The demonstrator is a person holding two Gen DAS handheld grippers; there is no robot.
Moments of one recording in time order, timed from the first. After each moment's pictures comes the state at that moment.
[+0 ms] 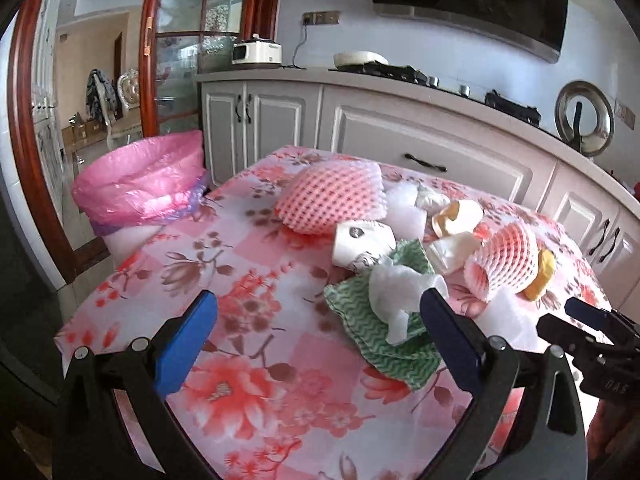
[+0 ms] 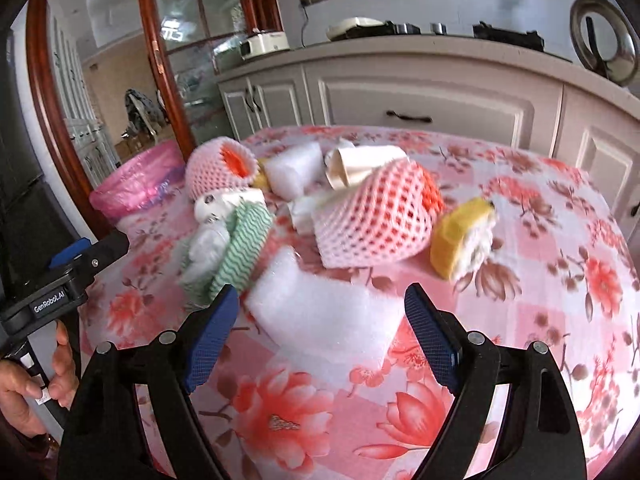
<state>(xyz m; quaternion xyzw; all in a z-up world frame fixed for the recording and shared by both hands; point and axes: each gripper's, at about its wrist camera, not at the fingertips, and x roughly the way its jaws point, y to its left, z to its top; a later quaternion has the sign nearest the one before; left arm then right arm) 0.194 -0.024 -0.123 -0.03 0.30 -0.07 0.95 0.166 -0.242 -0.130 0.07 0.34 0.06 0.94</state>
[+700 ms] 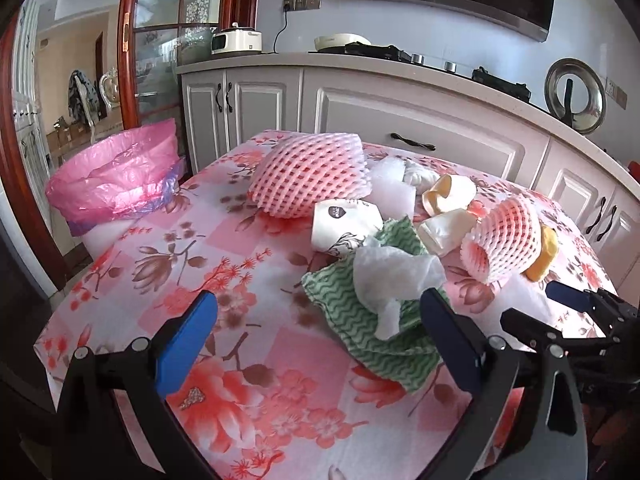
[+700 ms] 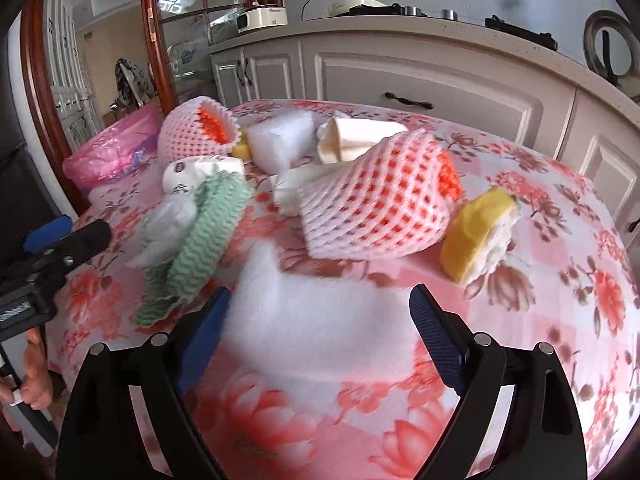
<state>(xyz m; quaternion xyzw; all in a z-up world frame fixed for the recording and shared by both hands) 0.211 -0.037 -0.141 -0.01 0.32 -0.09 0.94 0.197 -0.232 -0.156 0.02 0.37 0.04 0.93</state>
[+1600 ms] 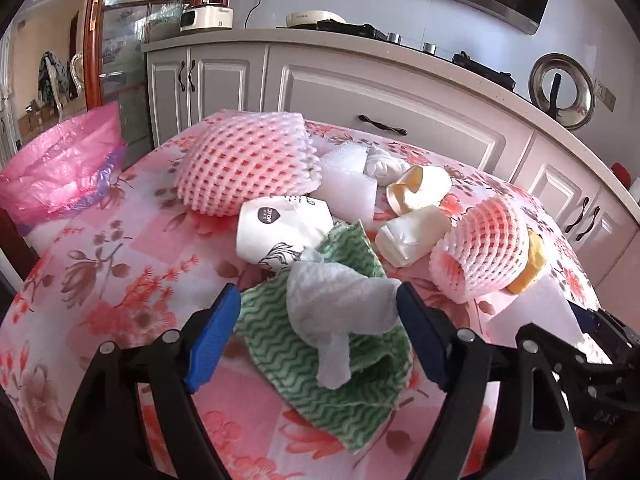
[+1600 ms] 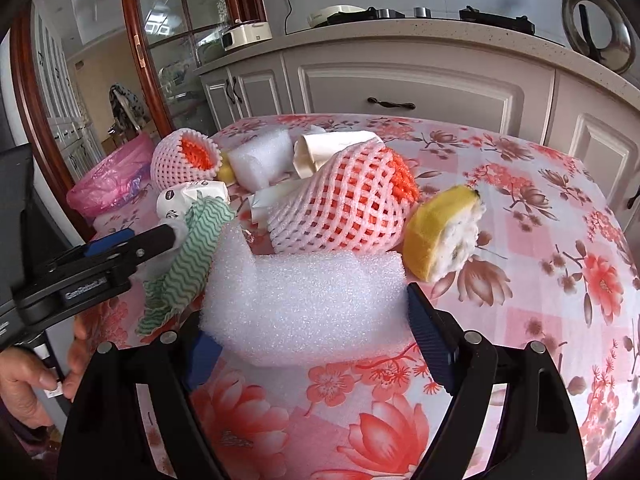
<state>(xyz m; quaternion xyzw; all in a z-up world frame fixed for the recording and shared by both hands) 0.258 -0.074 -0.158 -0.03 0.36 -0.15 0.92 0.187 -0.262 -0.146 0.07 0.36 0.04 0.93</state>
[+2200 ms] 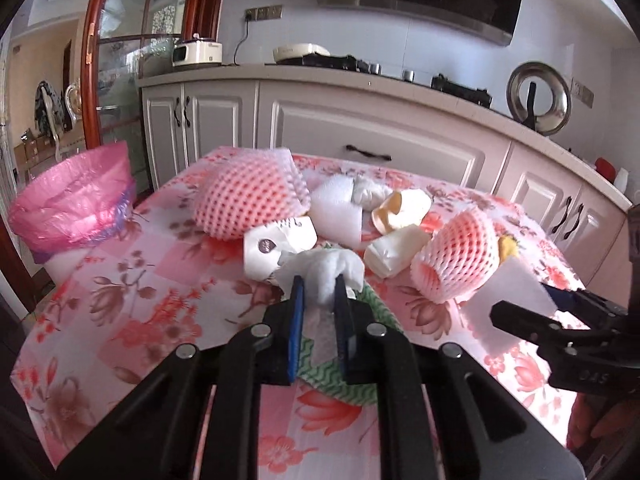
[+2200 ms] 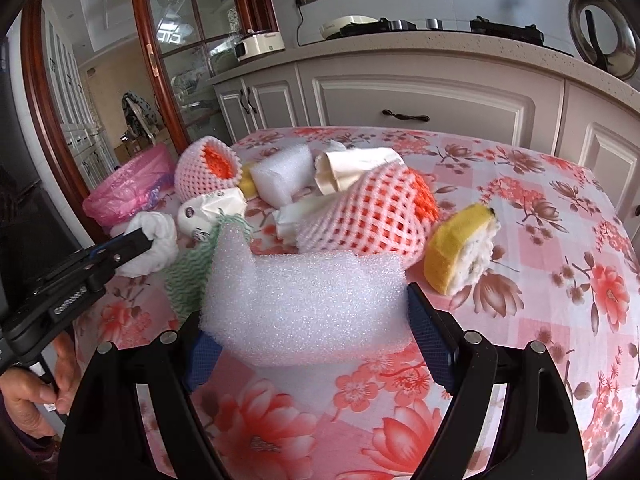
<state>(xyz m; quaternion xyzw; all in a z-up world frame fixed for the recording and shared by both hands) 0.217 -0.056 -0.126 -0.02 0.30 -0.16 0.94 0.183 -0.253 -0.131 0.07 0.34 0.06 0.94</state>
